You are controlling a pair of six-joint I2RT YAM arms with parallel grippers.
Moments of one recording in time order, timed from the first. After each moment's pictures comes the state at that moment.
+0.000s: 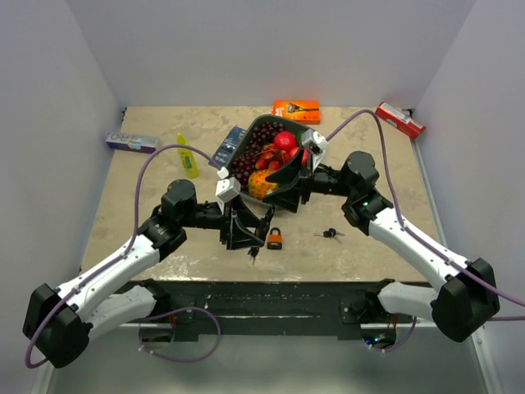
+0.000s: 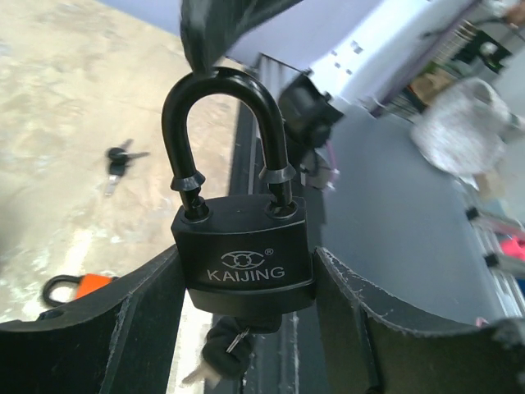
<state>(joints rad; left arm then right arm) -0.63 0.96 0.65 0.18 0.92 -0.31 0.54 1.18 0.87 0.46 -0.87 0.45</state>
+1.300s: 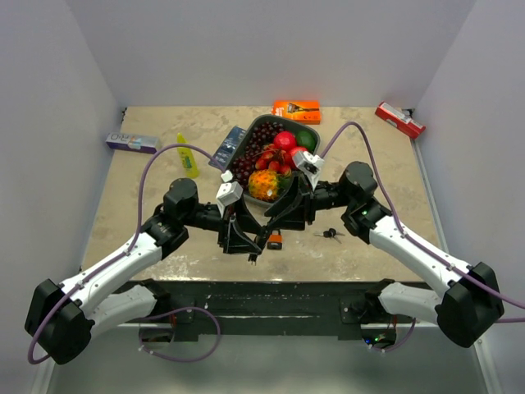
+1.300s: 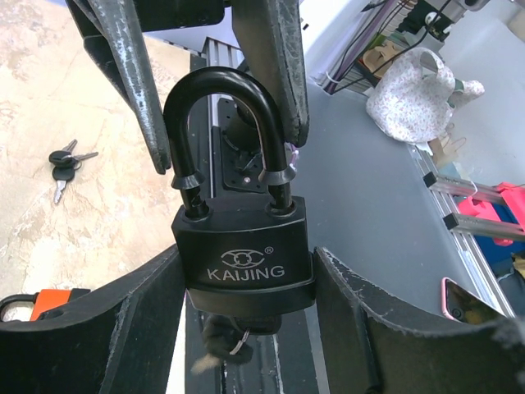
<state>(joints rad) -0.62 1.00 0.65 0.22 1.10 -0.31 0.60 1.14 0.79 0.48 -1.14 0.51</state>
